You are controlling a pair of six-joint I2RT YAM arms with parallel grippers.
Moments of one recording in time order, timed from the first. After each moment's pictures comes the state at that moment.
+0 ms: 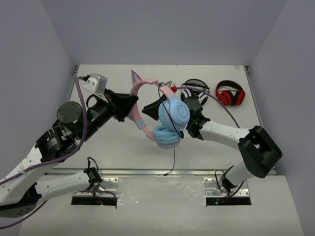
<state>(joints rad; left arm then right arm) -0.90 0.80 1.26 -0.41 -0.25 -0.31 0.70 1.51 0.78 0.84 -0.50 0.40</state>
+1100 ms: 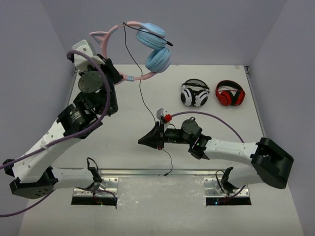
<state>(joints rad) -0.90 1.13 1.60 -0.30 -1.18 -0.27 0.96 1.37 0.56 0.89 -0.52 0.40</state>
